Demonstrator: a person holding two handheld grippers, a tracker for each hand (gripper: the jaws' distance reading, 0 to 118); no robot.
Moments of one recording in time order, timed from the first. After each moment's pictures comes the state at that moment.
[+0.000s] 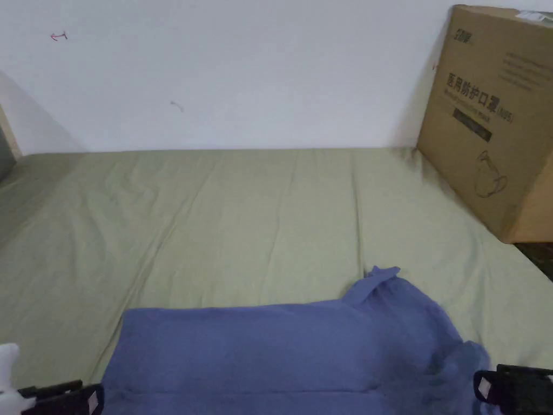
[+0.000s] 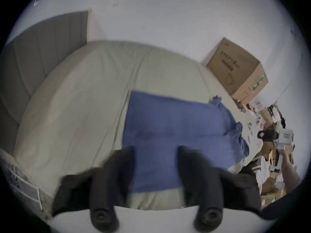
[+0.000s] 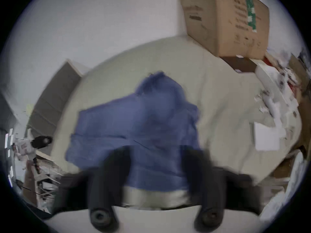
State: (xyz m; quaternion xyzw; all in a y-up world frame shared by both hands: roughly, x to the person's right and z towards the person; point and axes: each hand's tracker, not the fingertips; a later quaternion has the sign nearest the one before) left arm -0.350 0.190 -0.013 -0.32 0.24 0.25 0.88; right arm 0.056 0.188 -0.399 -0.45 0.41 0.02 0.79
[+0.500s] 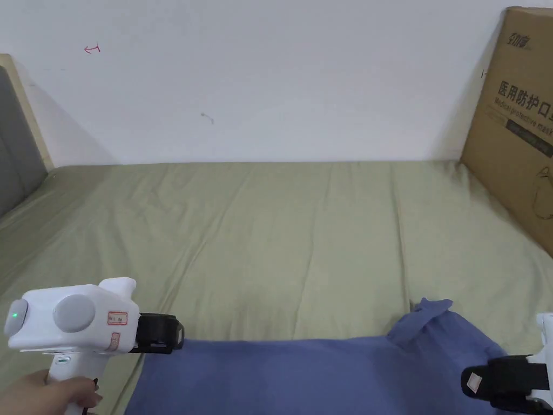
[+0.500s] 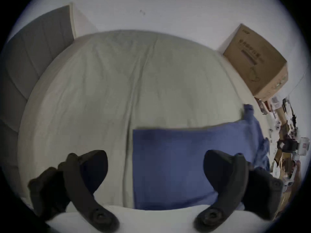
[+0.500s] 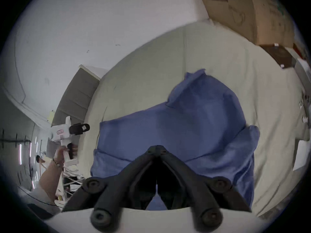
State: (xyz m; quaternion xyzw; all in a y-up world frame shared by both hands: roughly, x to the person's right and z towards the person) left arm -0.526 0.102 -0.171 -0.43 0.25 0.24 0.83; right arm -0.045 0.144 -0.479 -0.54 0.44 -0.04 0.71
